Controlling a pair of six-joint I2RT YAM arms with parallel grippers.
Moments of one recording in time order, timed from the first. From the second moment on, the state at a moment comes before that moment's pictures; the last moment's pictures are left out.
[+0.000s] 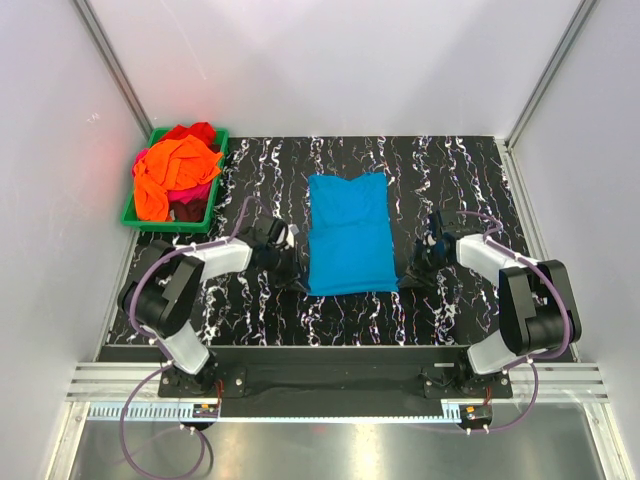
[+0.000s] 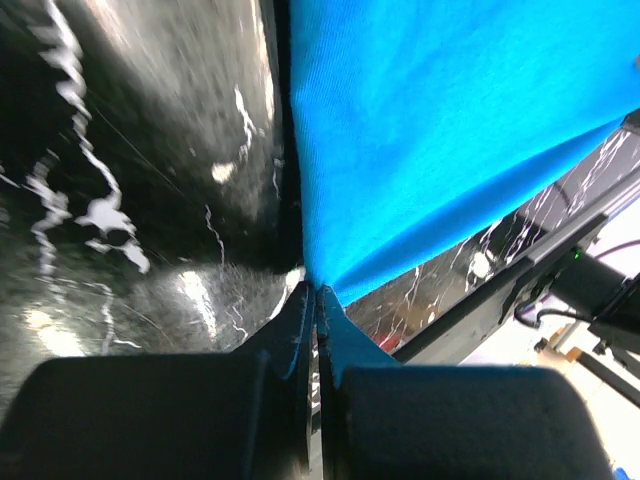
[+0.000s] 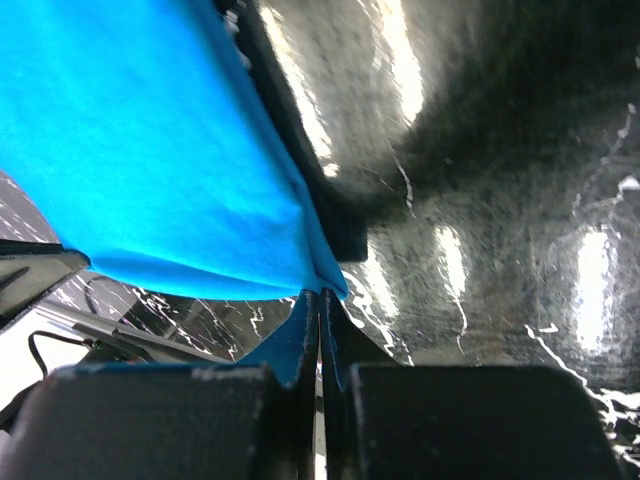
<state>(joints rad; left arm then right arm) -0.48 1.68 0.84 -0.28 0.52 -0.65 0.18 1.53 0.80 -0.52 -0.38 0.63</state>
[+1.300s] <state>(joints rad) -0.59 1.60 0.74 -0.20 0.52 -0.82 0.18 1.44 0.68 -0.63 -0.31 0.66</state>
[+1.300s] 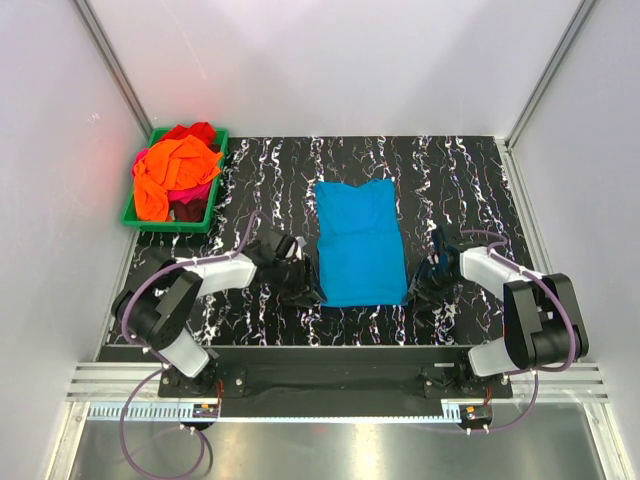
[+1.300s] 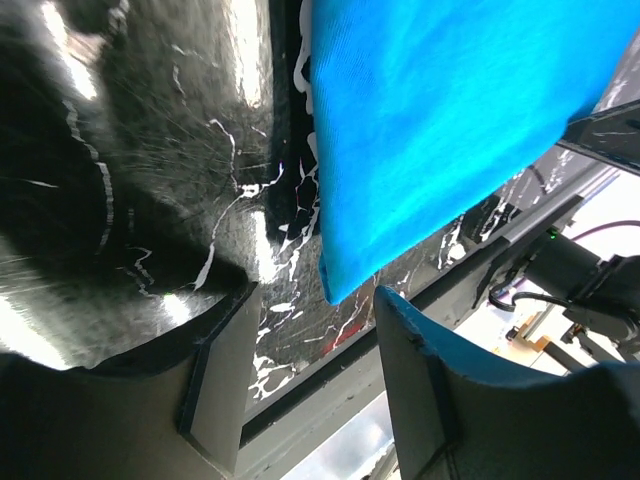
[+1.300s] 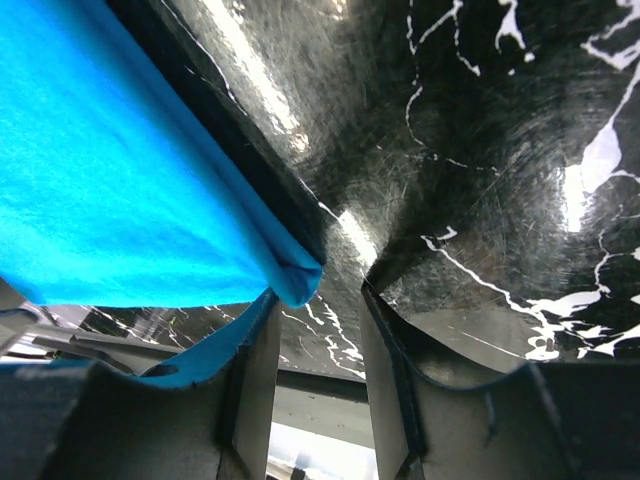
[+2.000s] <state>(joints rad) -0.66 1.65 0.74 -0.15 0.49 -0.93 0.18 1.45 0.67 -0.60 -0.34 0.68</state>
